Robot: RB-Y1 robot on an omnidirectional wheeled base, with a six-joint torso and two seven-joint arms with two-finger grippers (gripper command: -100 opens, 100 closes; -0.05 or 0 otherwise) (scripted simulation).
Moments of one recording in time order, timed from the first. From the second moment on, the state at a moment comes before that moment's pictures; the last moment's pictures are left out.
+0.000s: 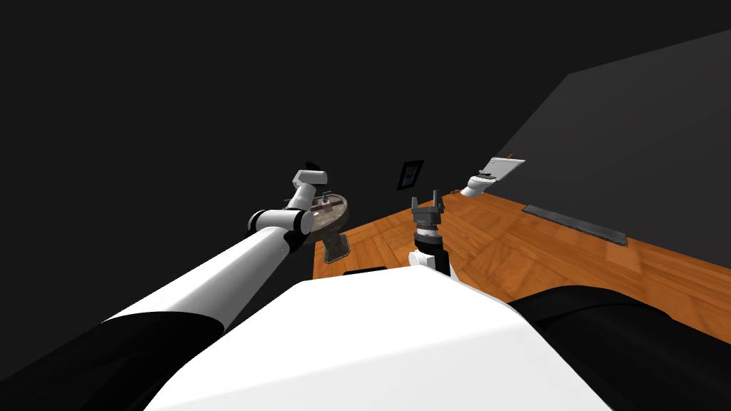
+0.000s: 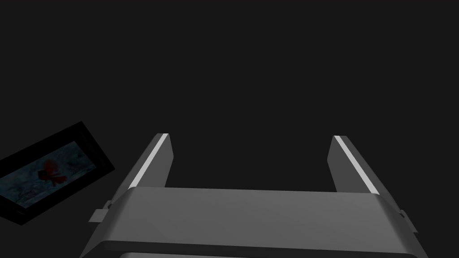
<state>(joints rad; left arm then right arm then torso) -1.22 0.31 0.17 -0.68 0.07 0.80 0.16 0.52 -0.02 0.04 -2.28 -0.11 -0.51 -0.13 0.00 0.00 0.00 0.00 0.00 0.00</state>
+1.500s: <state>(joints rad) -1.31 0.33 0.17 -0.38 0.09 1.09 0.08 0.52 -0.02 0.04 -2.28 -0.11 -0.51 -0.13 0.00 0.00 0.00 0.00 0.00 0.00</state>
